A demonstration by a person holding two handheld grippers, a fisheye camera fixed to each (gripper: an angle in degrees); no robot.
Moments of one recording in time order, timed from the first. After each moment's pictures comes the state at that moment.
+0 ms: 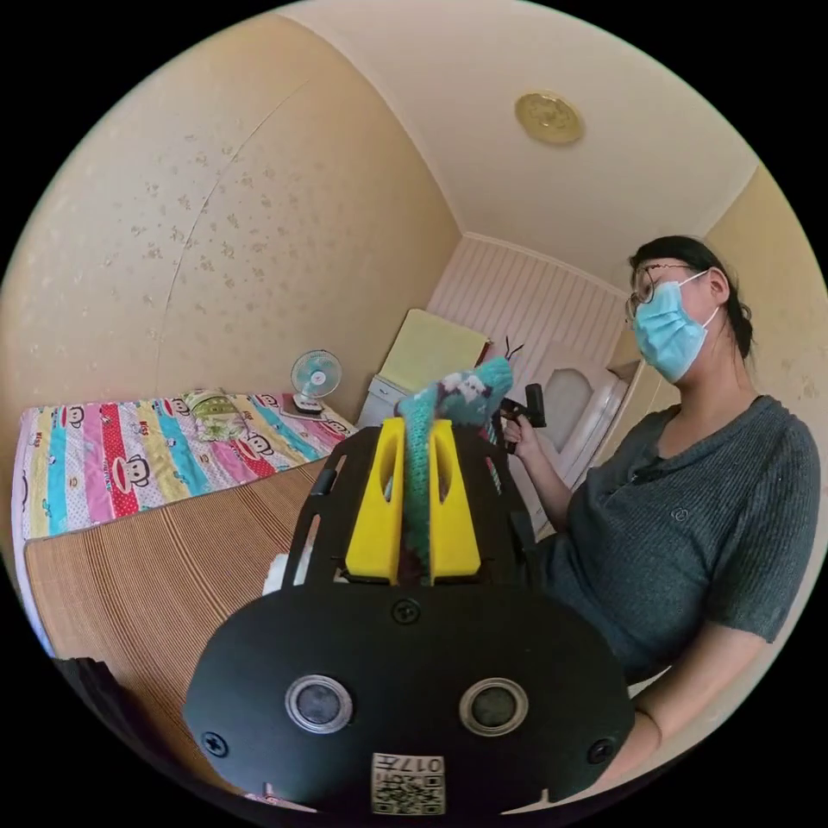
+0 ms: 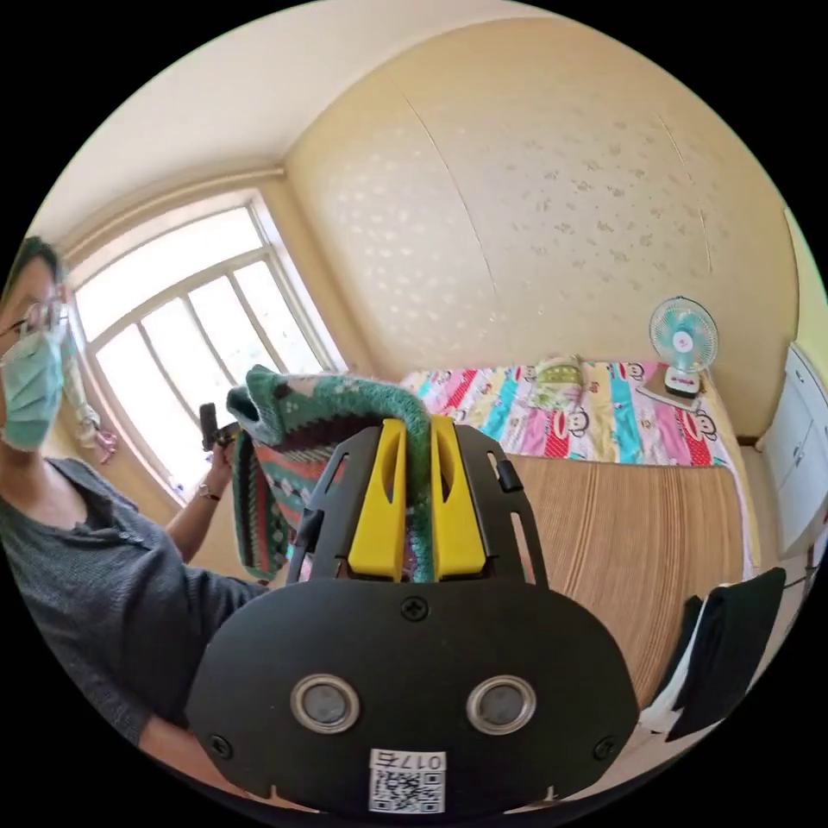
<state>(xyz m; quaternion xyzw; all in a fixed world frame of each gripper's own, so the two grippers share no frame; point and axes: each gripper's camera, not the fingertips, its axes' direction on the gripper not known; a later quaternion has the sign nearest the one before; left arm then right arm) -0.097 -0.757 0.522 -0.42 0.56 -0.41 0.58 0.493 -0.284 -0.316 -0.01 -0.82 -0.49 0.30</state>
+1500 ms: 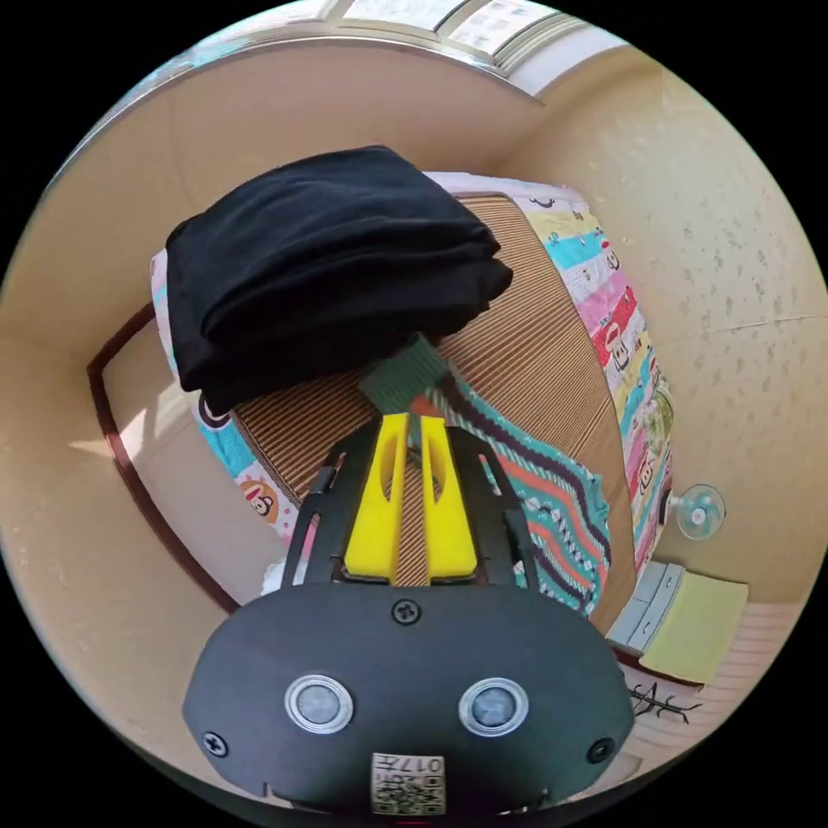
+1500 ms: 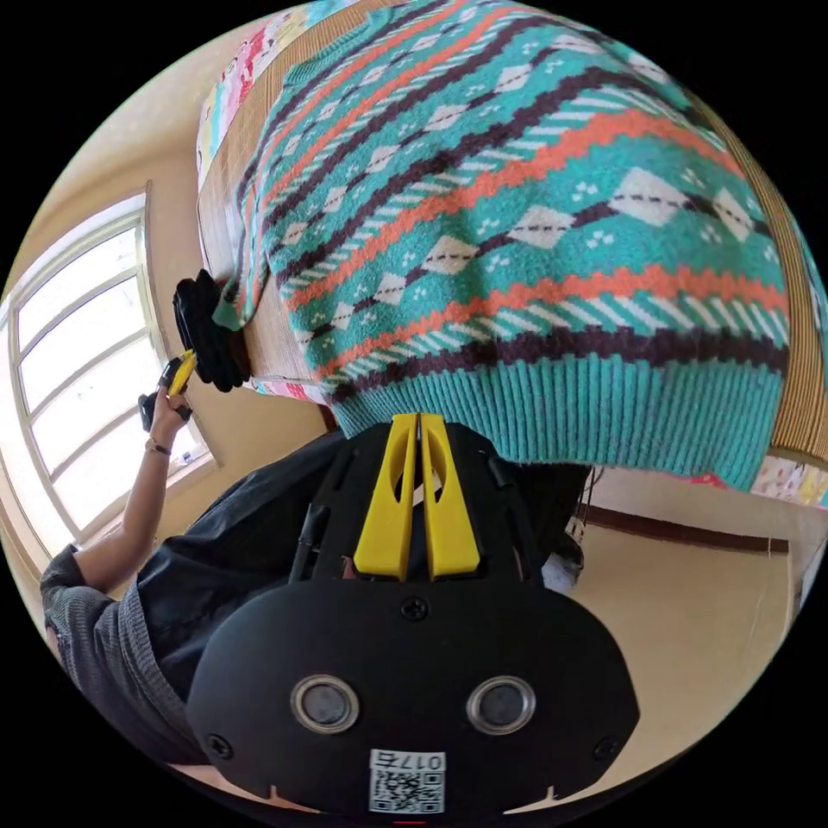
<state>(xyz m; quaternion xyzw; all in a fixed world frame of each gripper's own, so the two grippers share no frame) -0.373 -0.258 0.475 -0.82 -0.13 -0.41 0.36 0.165 -0.034 -0.177 -0.47 -0.41 -0.69 0.36</state>
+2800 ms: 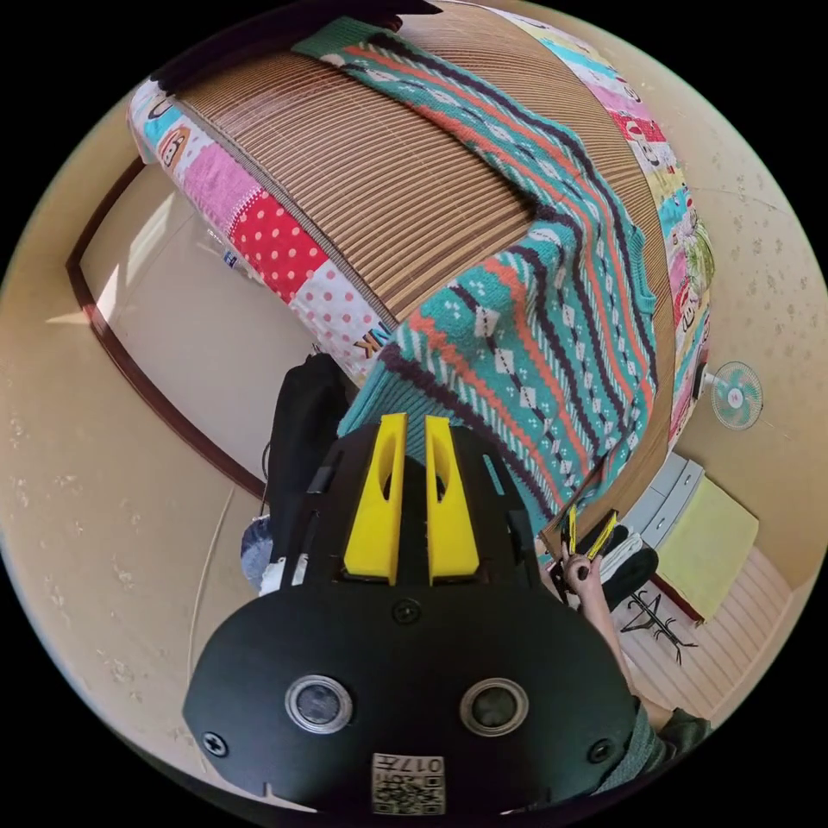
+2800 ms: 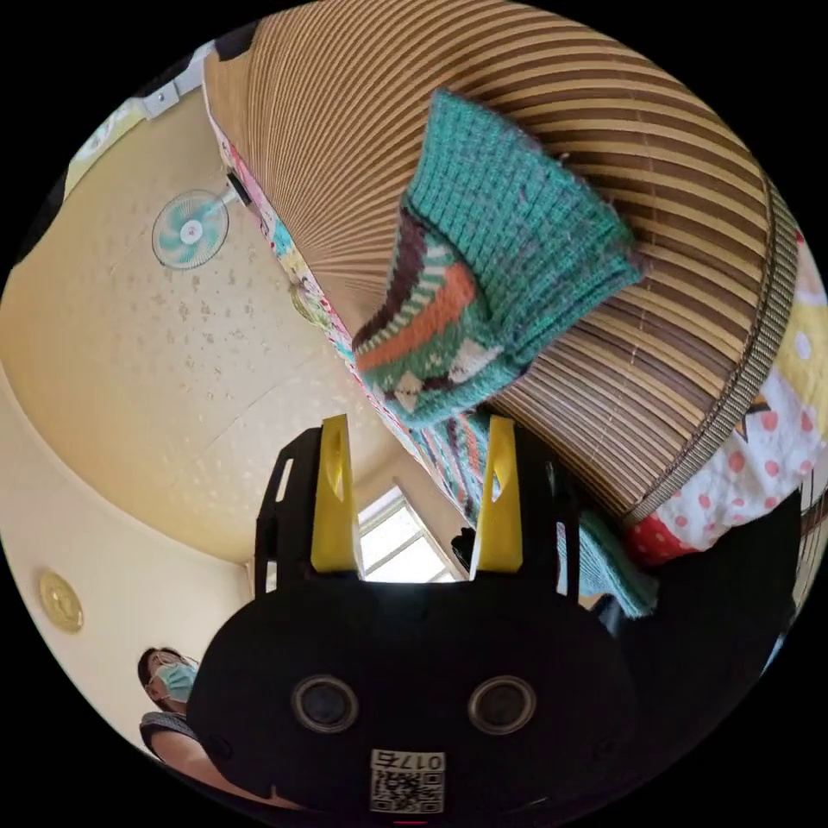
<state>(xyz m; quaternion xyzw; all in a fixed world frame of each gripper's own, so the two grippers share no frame) -0.215 -0.429 0.276 -0.90 -0.06 -0.41 0.16 0.068 -0.259 0.108 -0.70 -0.60 -0.06 0.39</state>
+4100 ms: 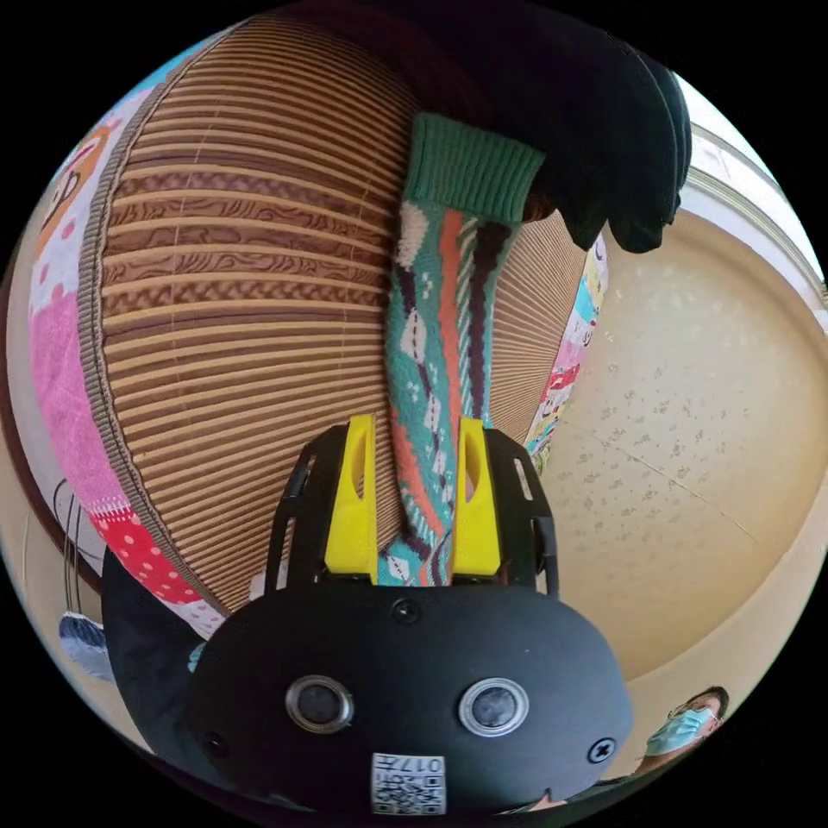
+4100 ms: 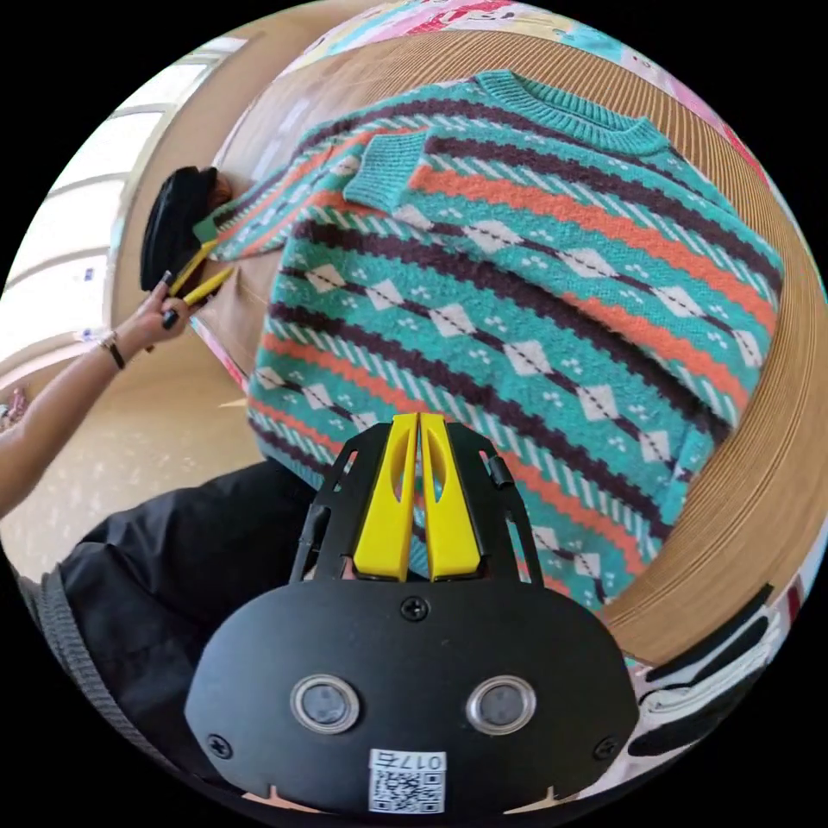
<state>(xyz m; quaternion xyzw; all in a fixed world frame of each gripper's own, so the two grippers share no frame) -0.445 -0.236 0.241 -0.63 -0.23 -0.72 0.20 0.136 0.078 -0.339 -0.21 -0.40 -0.86 0.25</state>
